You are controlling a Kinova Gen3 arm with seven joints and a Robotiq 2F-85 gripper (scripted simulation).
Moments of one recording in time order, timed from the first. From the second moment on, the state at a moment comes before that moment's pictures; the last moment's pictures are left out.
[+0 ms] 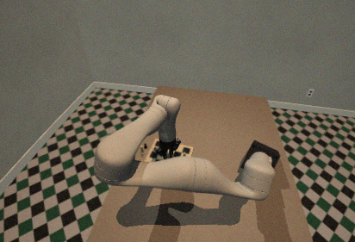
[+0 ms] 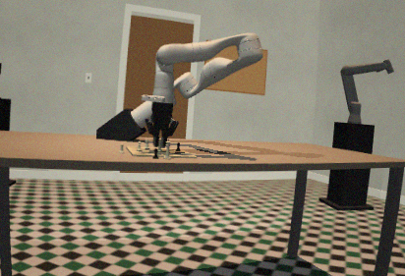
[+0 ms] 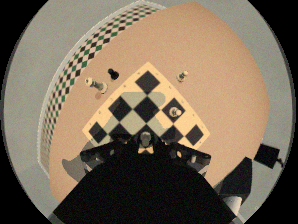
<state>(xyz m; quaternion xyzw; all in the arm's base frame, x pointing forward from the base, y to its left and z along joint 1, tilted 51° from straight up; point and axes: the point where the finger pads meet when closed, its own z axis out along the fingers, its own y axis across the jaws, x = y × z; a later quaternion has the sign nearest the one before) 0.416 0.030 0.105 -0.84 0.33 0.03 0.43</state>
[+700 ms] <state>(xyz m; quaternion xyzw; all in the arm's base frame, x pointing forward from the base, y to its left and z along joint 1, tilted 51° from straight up) 0.412 0.025 0.110 -0.84 0.33 0.03 0.43</state>
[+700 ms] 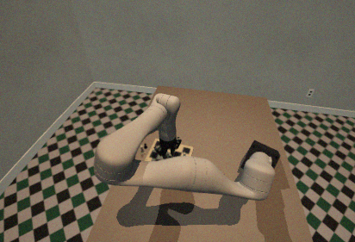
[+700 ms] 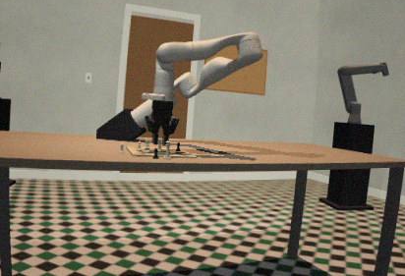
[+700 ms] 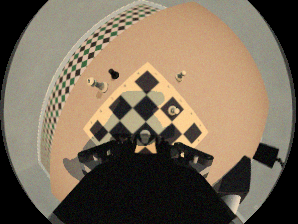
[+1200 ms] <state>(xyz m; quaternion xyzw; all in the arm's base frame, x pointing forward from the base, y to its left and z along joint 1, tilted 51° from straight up) 0.395 -0.018 0.147 -0.84 0.33 0.03 0.43</state>
